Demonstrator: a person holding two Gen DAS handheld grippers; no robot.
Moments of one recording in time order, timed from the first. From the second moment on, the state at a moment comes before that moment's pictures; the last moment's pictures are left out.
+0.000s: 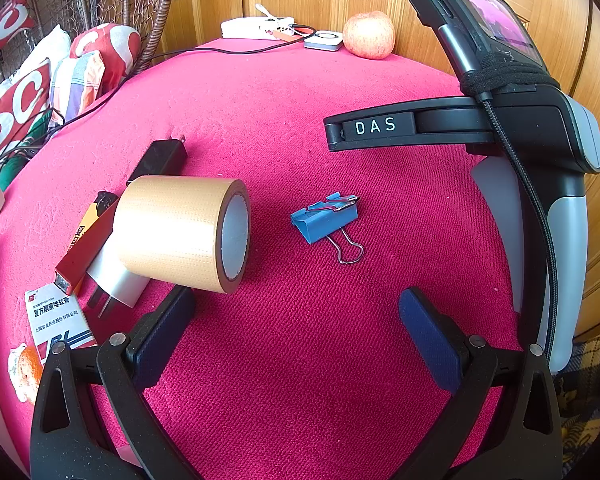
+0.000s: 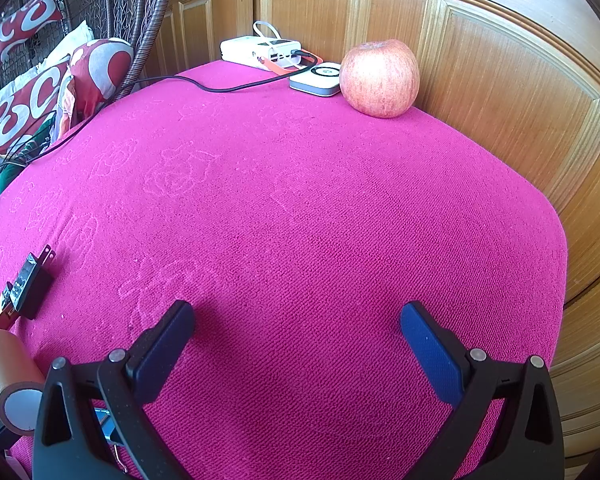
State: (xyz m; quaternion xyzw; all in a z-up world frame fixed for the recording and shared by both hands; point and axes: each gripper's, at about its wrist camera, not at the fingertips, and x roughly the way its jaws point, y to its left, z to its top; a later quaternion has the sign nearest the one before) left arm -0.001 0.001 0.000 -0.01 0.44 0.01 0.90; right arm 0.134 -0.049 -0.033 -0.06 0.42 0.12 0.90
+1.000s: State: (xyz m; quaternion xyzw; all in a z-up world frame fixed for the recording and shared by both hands) left arm -0.035 -0.015 0.045 -0.01 0.37 -0.05 0.93; right arm 0.134 -0.050 -0.033 -0.06 0.42 0.12 0.90
